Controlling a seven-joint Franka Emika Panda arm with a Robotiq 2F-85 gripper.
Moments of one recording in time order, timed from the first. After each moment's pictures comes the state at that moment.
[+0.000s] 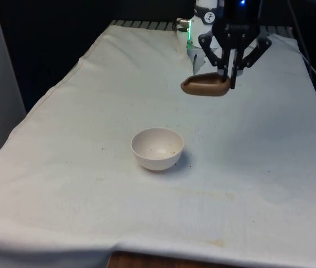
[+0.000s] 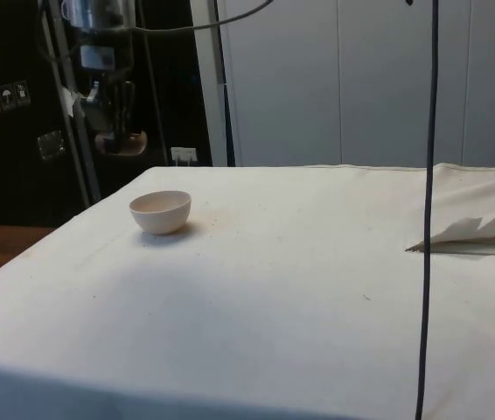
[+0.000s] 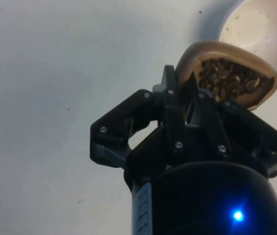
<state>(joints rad) -0.01 0.42 0.12 -1.72 -0.14 2.30 0.07</state>
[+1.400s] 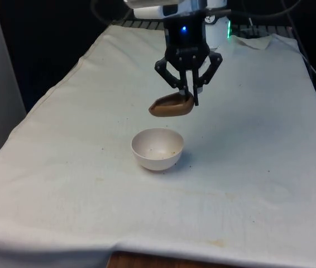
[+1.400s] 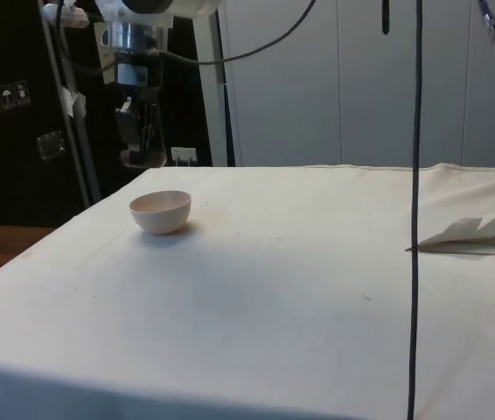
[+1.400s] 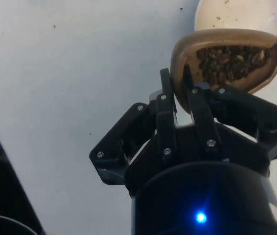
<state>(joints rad) -0.04 0.49 -0.02 -1.73 0.21 2.34 -0.33</state>
